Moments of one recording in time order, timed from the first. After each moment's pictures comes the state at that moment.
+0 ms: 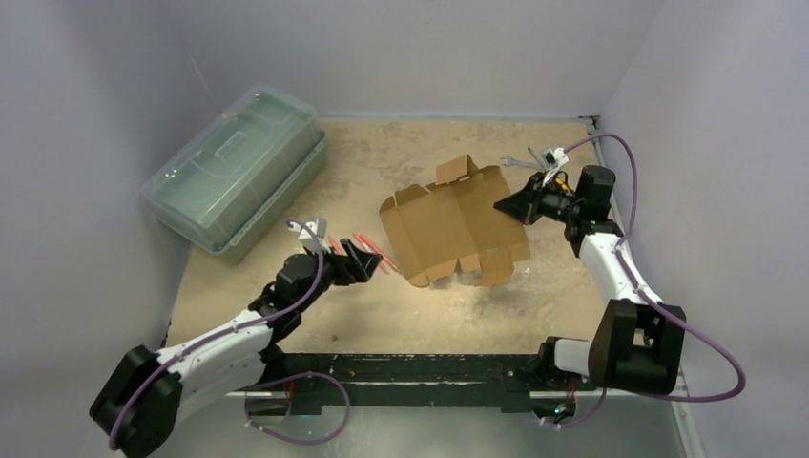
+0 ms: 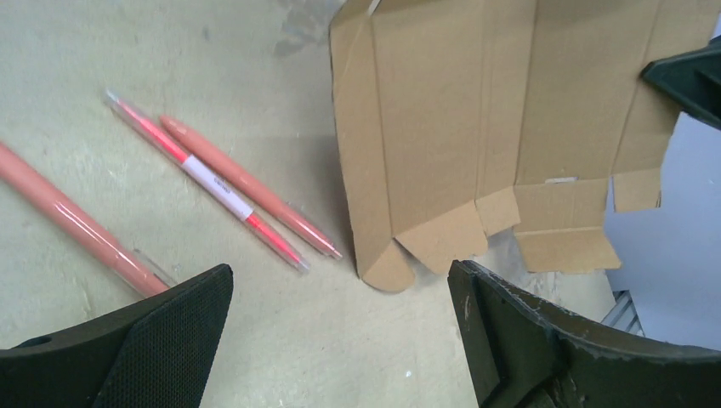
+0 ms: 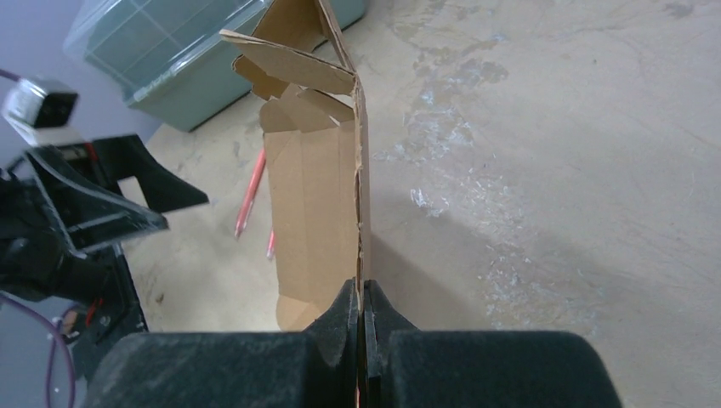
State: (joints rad) left arm -0.63 0.85 0.22 0.39 -0.07 -0.73; right arm -0.13 1.26 0.80 0.00 -1.02 0.07
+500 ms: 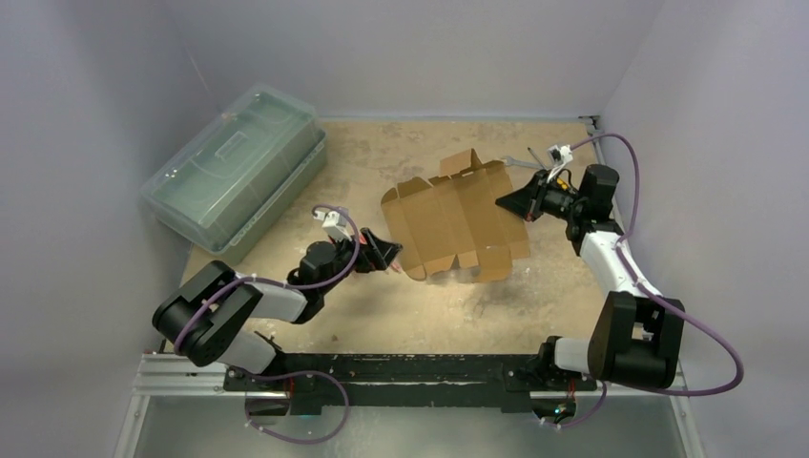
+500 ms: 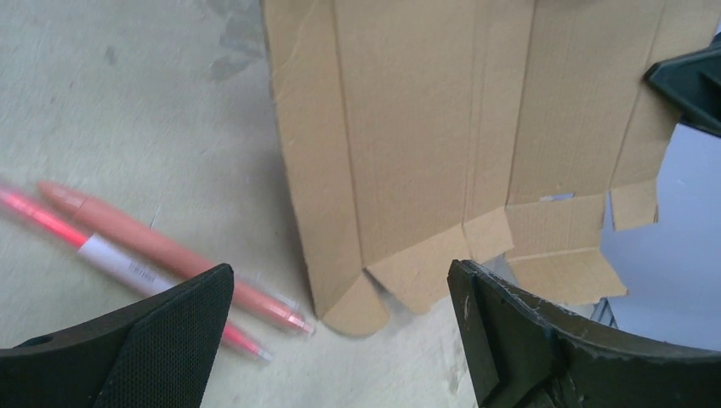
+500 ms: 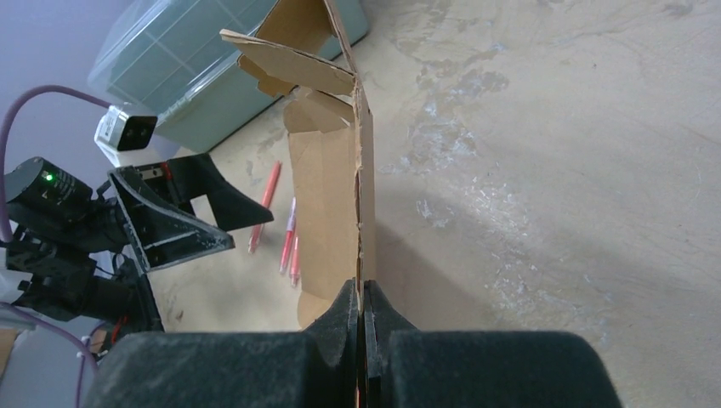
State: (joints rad) left arm -0.62 1.44 0.25 0.98 0.04 -0.77; right arm -0.15 1.30 0.79 0.11 -1.04 0.20
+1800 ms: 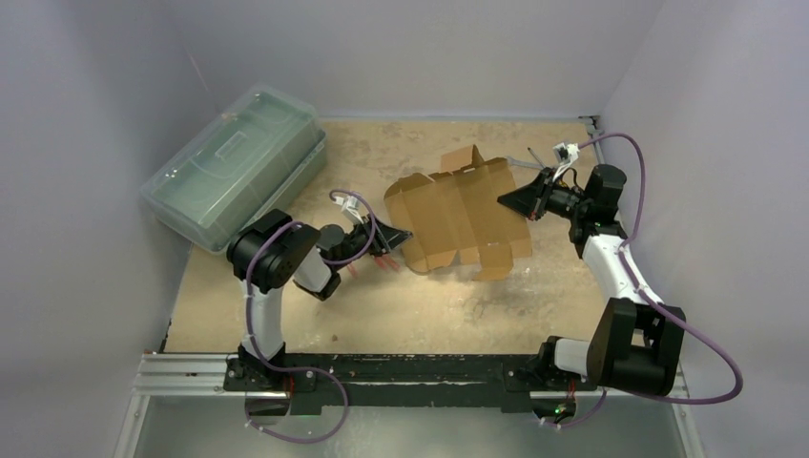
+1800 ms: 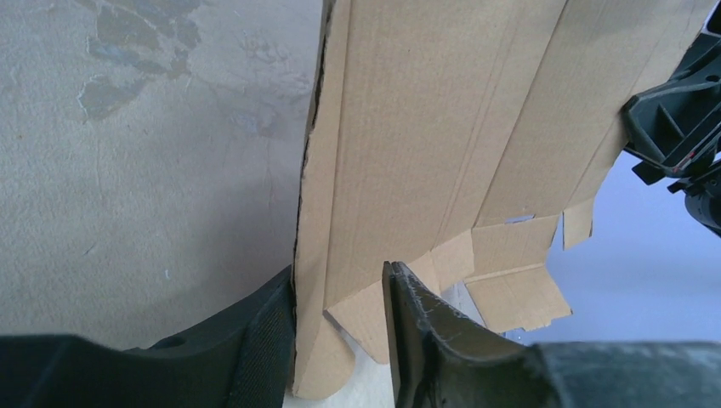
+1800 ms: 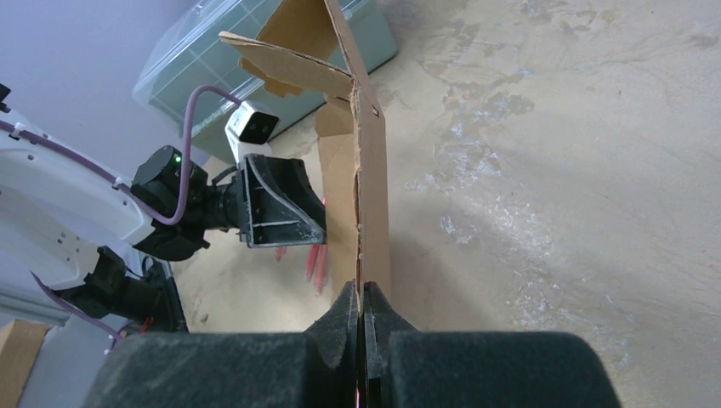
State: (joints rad) left arm -0.51 2.00 0.49 1.46 0.39 -0.99; right arm -0.18 1.27 0.78 0.18 -1.12 0.29
